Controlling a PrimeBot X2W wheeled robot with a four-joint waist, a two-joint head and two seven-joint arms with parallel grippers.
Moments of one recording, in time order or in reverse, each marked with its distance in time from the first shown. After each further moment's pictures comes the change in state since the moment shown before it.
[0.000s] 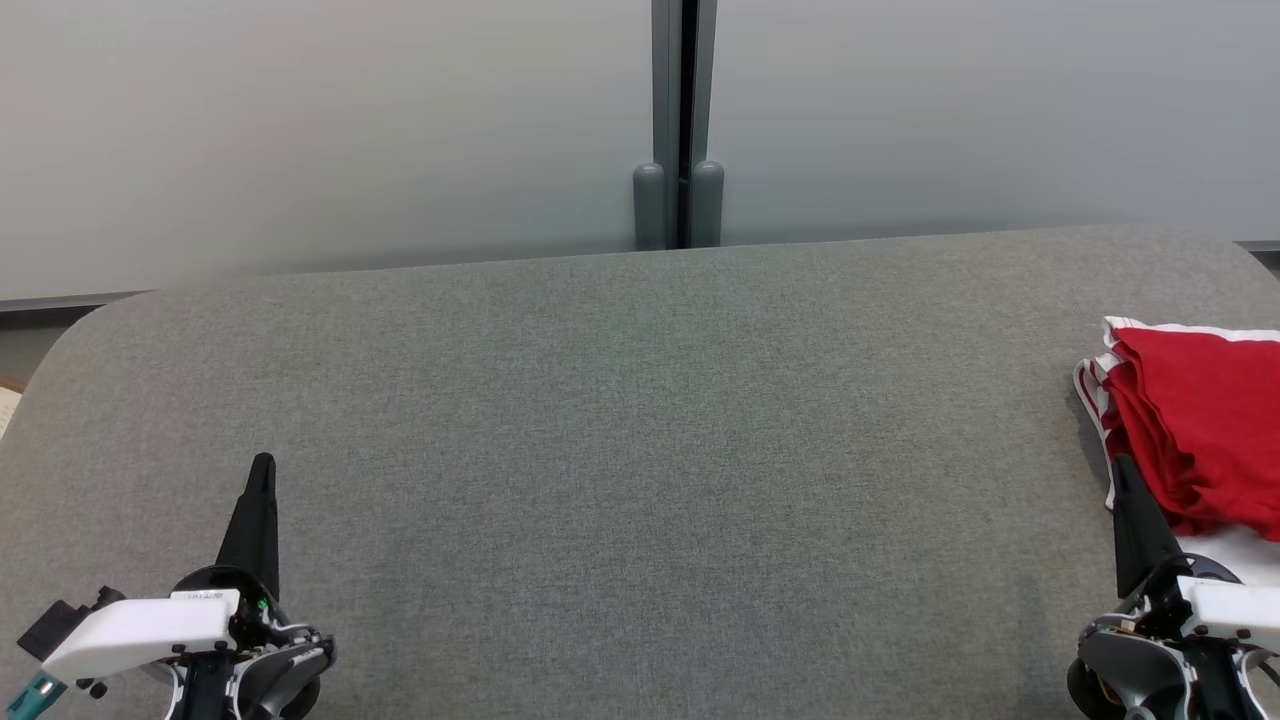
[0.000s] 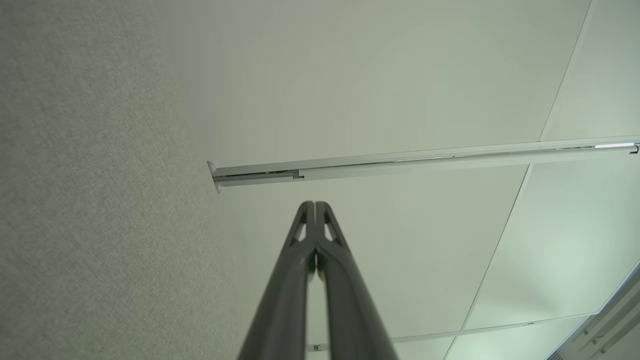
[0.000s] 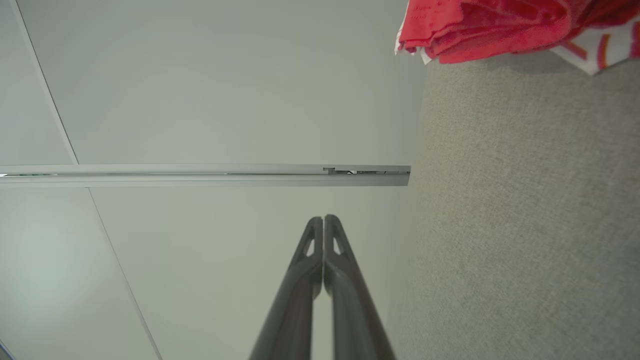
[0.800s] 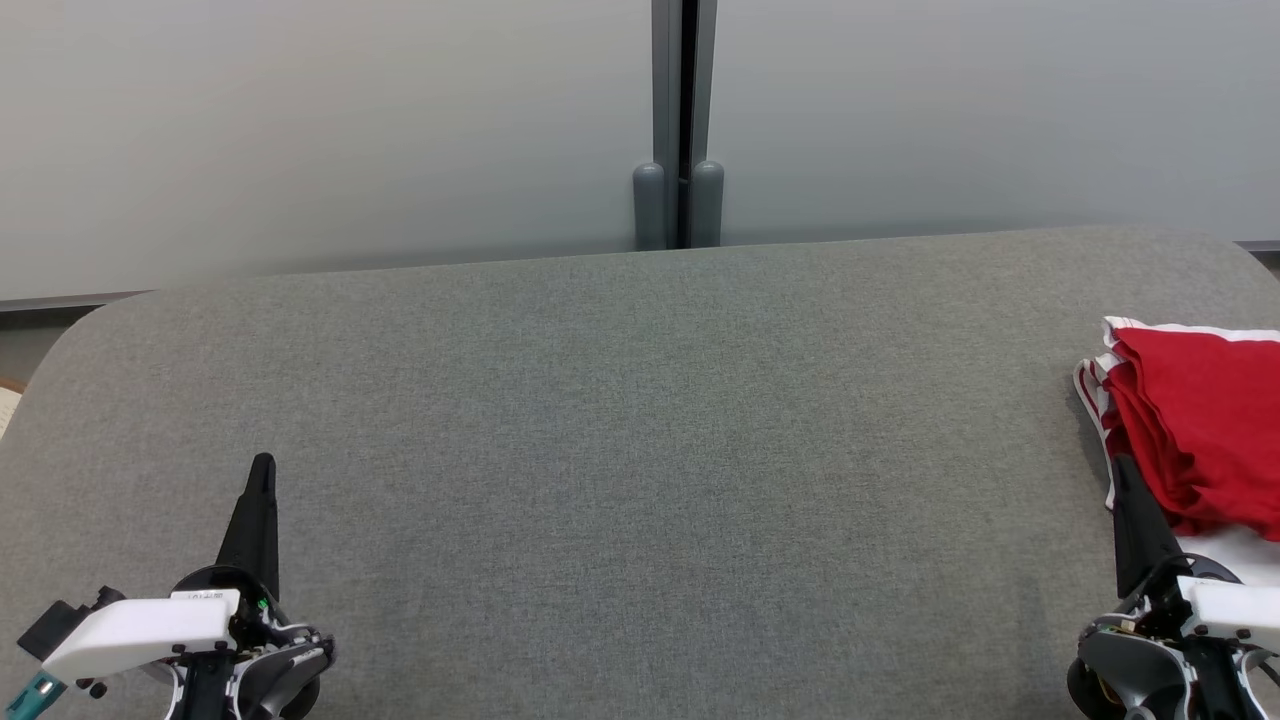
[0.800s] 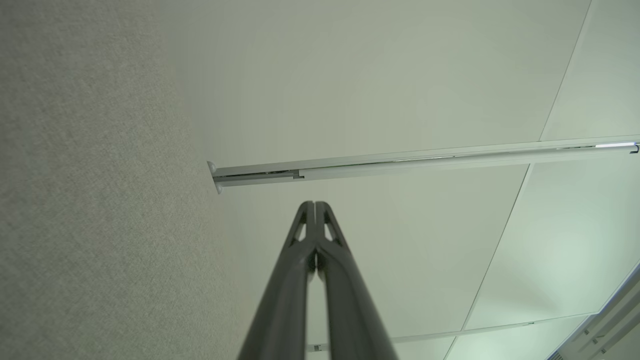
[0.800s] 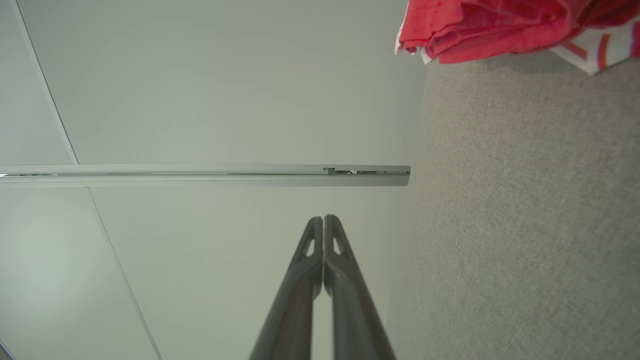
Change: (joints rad) left arm 0.000 0.000 0.000 0.000 0.002 0.000 0.000; right arm 0.000 0.000 0.000 0.000 0.000 0.000 0.000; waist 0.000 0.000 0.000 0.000
